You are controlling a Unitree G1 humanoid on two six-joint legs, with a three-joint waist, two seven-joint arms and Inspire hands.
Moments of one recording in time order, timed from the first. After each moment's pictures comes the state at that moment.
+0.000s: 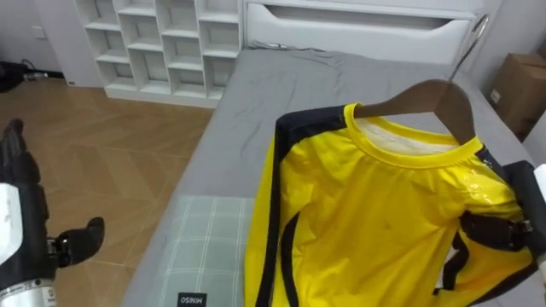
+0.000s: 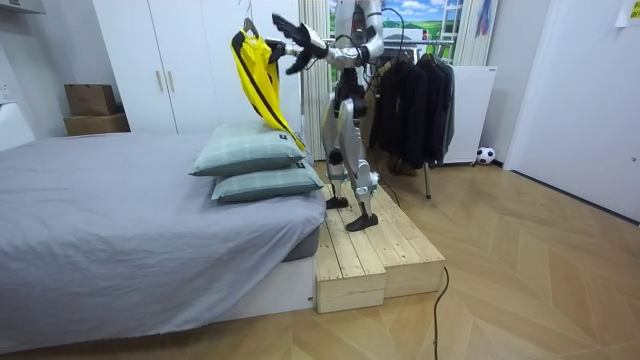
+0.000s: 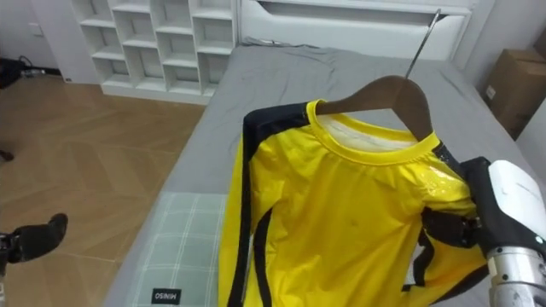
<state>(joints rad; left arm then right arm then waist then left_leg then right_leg) 0.13 0.29 0.24 0.19 0.66 -0.16 0.54 0.04 -0.40 -0.23 0.12 -0.59 -0.09 -0.15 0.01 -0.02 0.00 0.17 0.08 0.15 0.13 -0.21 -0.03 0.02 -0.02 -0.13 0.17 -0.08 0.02</state>
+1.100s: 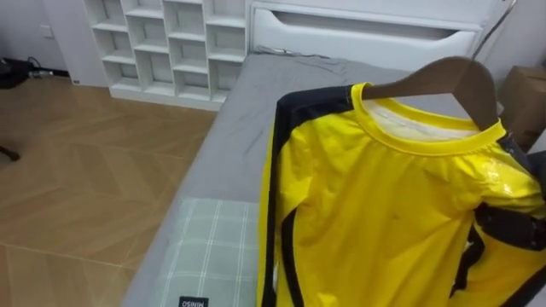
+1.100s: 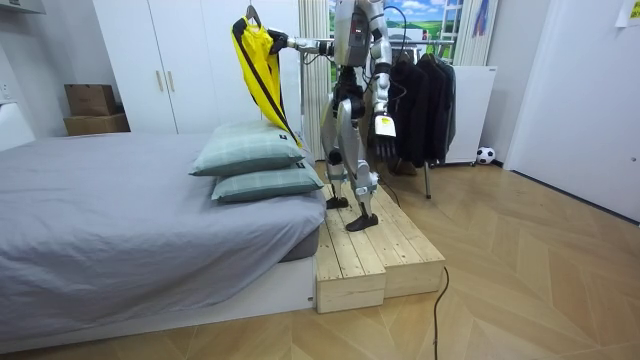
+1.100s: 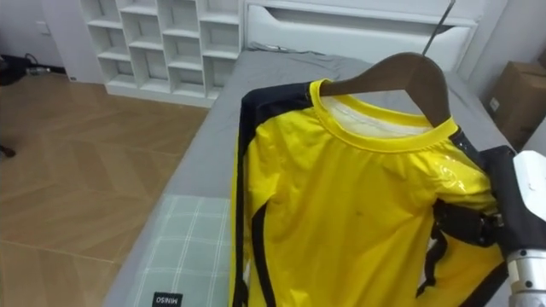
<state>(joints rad) 0.35 0.25 0.28 1.10 0.22 -0.01 0.32 0.14 -0.39 -0.25 -0.11 -0.55 -0.02 -0.13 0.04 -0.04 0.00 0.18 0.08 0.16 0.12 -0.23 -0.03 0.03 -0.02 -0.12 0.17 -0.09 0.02</state>
